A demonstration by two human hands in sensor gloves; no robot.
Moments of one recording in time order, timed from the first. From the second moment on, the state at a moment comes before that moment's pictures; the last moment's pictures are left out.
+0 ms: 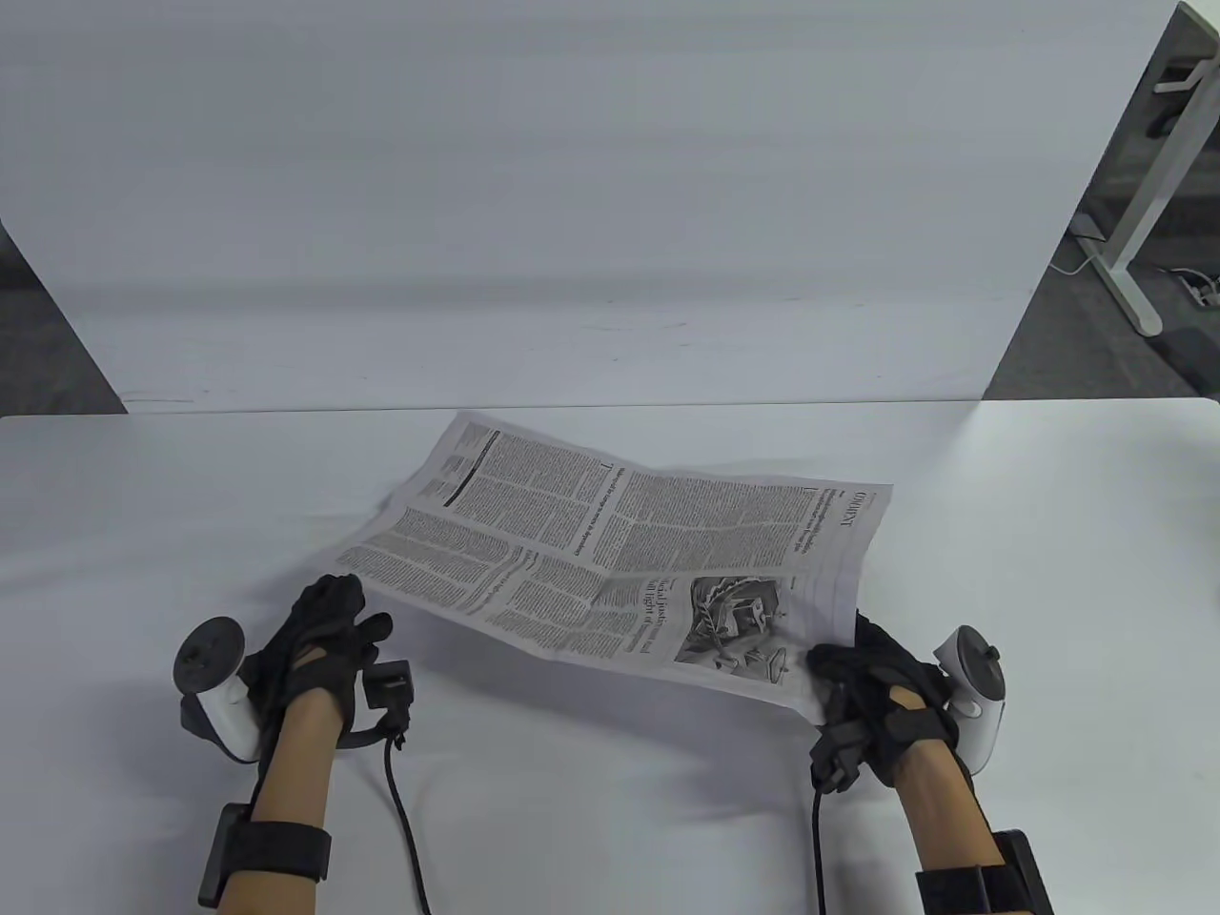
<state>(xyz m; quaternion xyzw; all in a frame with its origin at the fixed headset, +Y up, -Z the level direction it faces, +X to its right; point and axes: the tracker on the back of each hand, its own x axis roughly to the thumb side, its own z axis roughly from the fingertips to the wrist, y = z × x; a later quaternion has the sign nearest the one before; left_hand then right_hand) -0.319 -0.757 -0.356 -0.04 0.24 0.68 0.70 0.236 -0.758 -0.338 -0.06 0.09 0.60 0.79</state>
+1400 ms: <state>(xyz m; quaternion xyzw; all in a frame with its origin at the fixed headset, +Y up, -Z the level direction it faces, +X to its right) -0.288 -0.745 -0.379 -0.12 0.03 0.65 0.75 0.278 -0.719 -0.336 -0.08 -0.04 0.77 0.63</state>
